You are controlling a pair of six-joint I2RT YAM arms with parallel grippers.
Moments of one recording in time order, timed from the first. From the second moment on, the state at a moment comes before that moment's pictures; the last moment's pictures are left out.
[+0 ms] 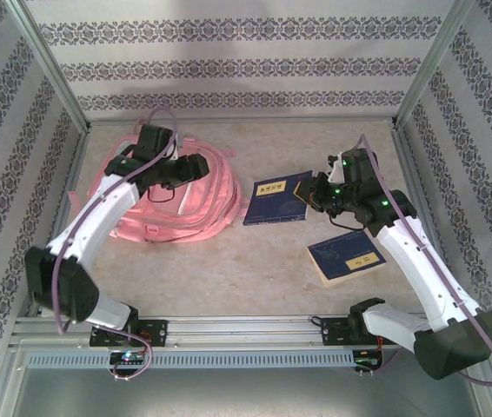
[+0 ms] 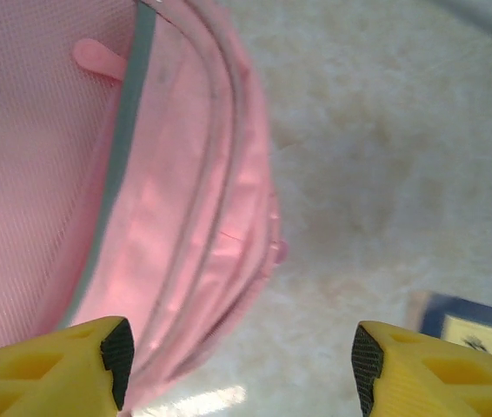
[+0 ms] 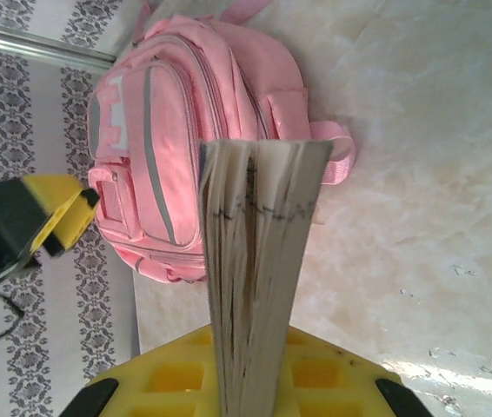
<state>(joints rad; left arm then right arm) -0.28 1.53 1.39 -0.75 0.24 -0.54 0.31 1.11 1.10 -0.72 -0.47 0.88</state>
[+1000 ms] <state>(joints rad) -0.14 1.83 1.60 -0.82 0.42 -0.31 0.30 1.34 1.11 -0.65 -0.45 0.82</state>
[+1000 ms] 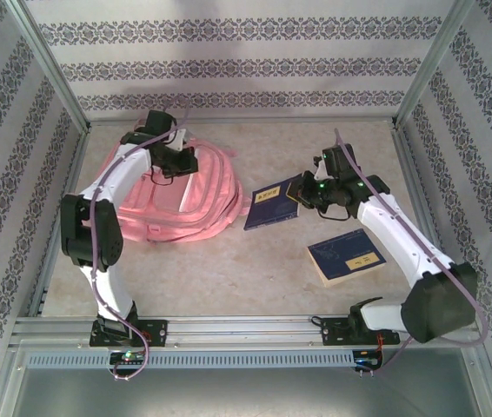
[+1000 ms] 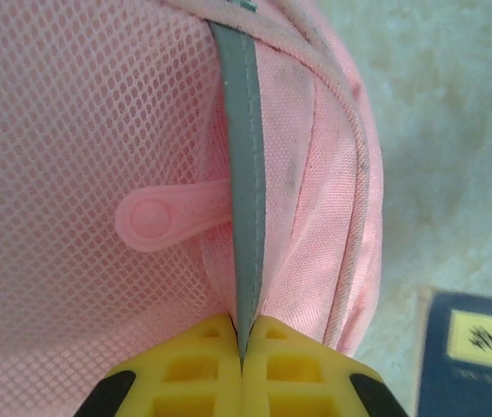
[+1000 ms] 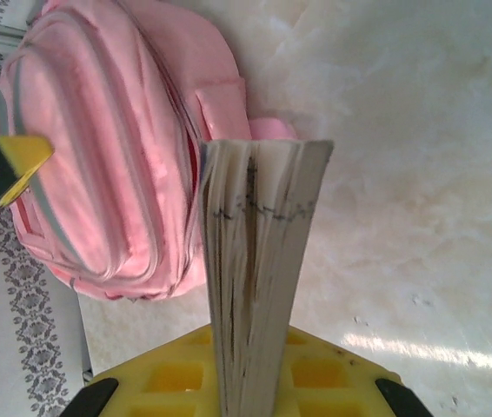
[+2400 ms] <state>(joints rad) -0.49 1.74 1.83 -1.18 0.02 -0.39 0.46 1.61 1.20 0.08 -0.65 1.26</state>
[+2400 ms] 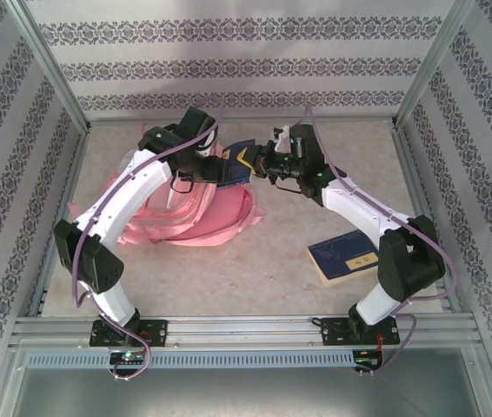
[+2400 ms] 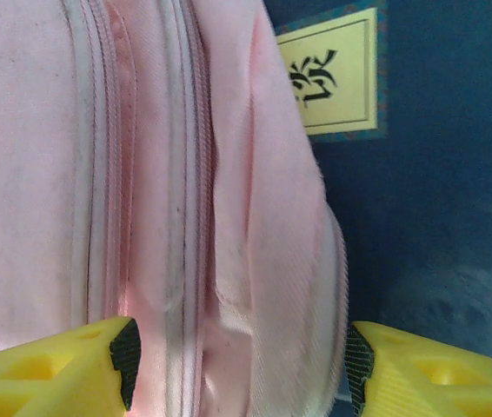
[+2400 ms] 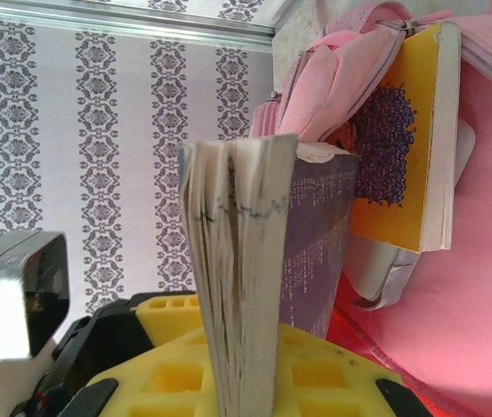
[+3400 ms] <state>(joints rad) -0.48 1.73 2.15 -1.49 -0.25 -0.36 0.48 1.61 1.17 -0.10 -0.60 1.04</state>
